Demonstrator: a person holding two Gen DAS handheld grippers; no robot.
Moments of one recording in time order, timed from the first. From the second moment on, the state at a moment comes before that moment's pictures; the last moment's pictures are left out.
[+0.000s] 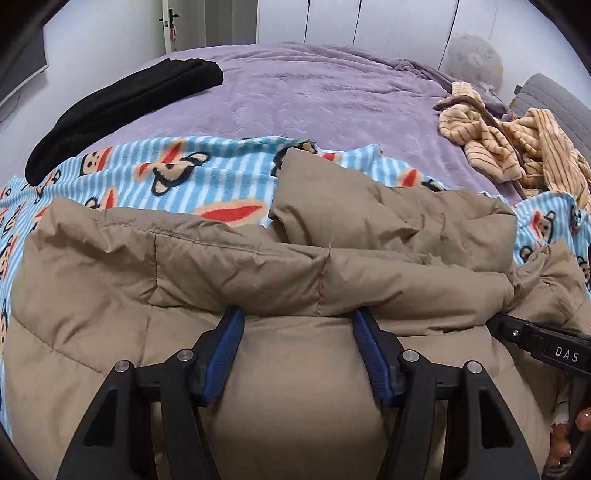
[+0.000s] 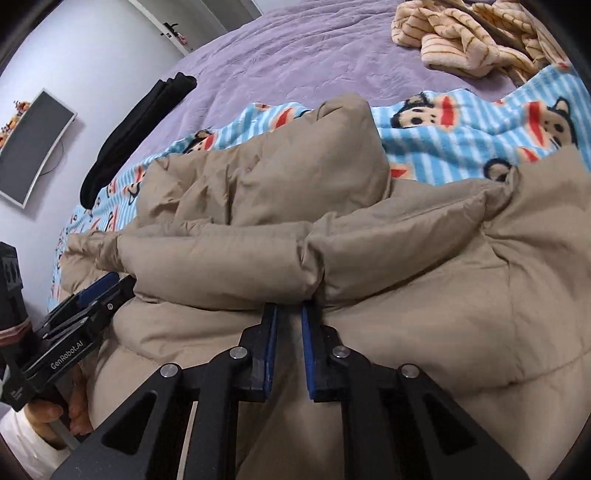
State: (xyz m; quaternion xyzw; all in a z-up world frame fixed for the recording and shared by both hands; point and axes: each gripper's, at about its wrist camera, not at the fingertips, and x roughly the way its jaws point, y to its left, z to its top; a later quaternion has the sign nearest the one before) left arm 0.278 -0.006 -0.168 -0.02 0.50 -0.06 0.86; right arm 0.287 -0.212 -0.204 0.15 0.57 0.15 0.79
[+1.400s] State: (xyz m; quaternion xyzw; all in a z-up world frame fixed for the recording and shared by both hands) left arm 0.197 0.097 -0.129 -0.01 0.56 0.04 0.82; right arm 0.197 -0.317 -0.154 0.25 0.56 0.03 0.79
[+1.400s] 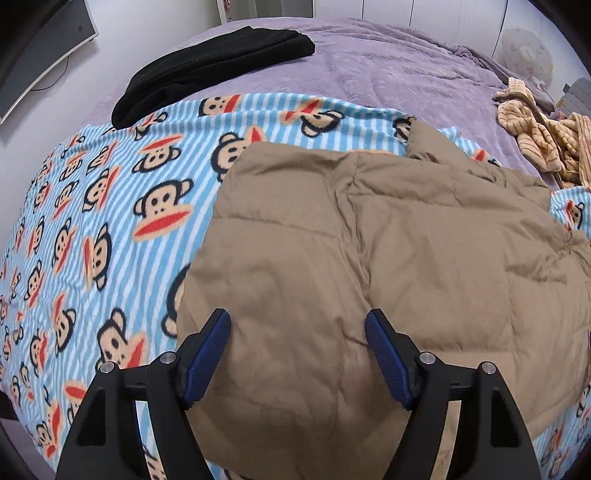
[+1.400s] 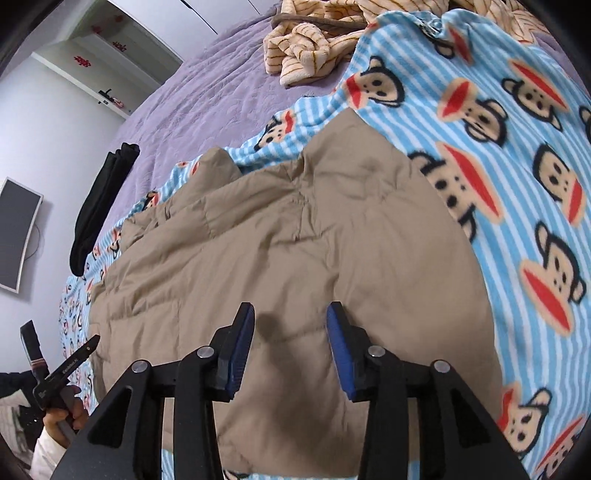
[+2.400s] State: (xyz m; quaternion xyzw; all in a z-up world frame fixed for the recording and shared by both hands) left arm 0.101 0.106 -0.145 -0.05 0.61 0.02 0.79; right arm 0.065 -0.311 -0.185 0.40 0.58 0.00 0.71
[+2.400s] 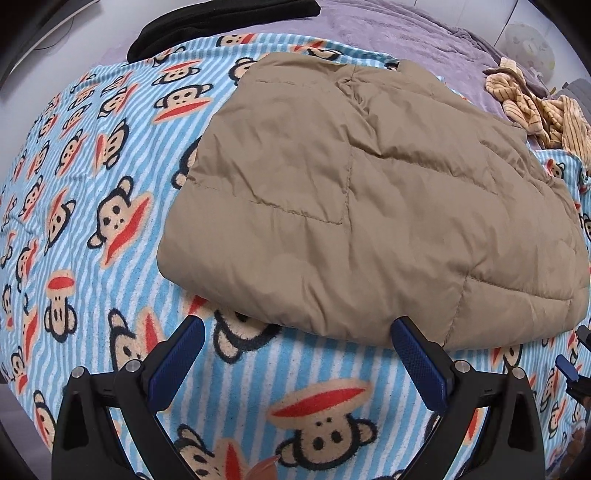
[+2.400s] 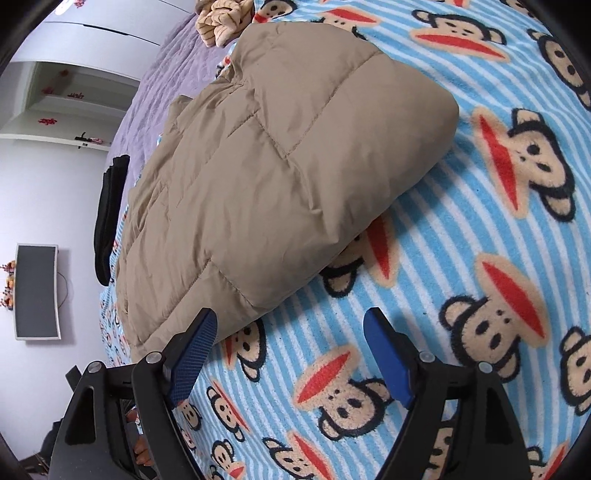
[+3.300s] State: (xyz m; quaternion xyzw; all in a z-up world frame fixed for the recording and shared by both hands) left arm 0.105 0.160 -0.186 -0.34 0.59 -0.07 0.72; right arm 0.087 -0.336 -0.205 0.48 0.55 0.04 0.68
